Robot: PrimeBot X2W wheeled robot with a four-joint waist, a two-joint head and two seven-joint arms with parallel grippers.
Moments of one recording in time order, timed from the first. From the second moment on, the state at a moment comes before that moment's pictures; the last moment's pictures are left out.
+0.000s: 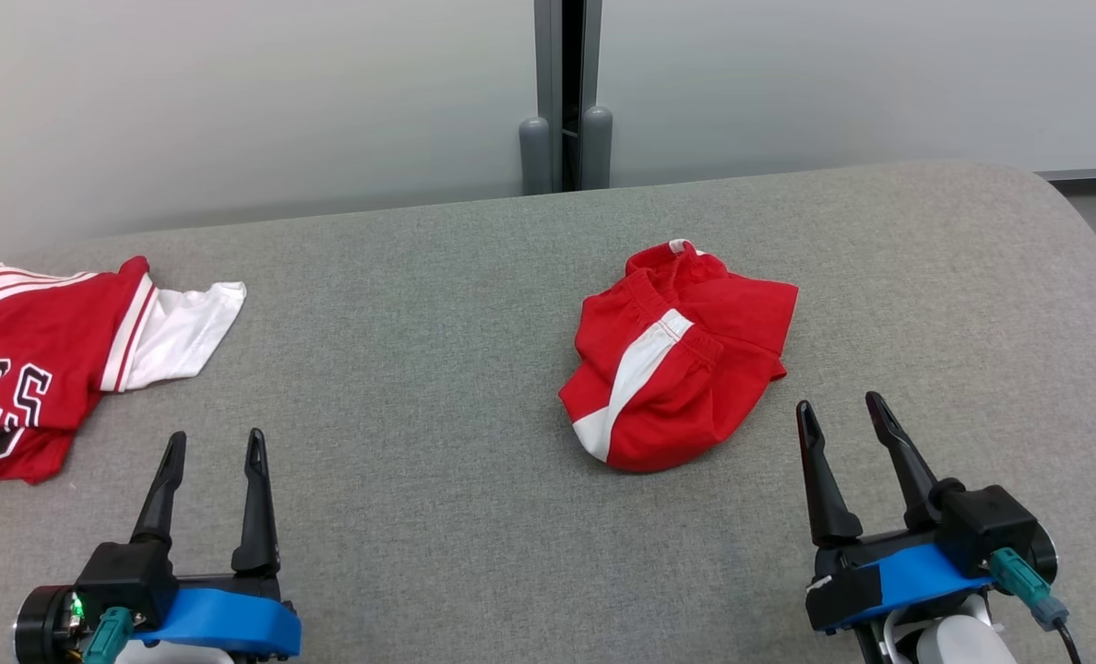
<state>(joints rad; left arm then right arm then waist) -0.12 0.10 -0.01 0.23 -0.12 0.00 -0.26 -0.14 -0.05 0.06 0.24 0.08 0.13 -0.26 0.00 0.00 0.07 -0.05</state>
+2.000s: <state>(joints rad) -0.25 0.05 -0.08 0.27 -0.17 -0.01 -0.26 -0.91 -0.12 0.60 0.80 0.18 0.13 -0.23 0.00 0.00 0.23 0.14</state>
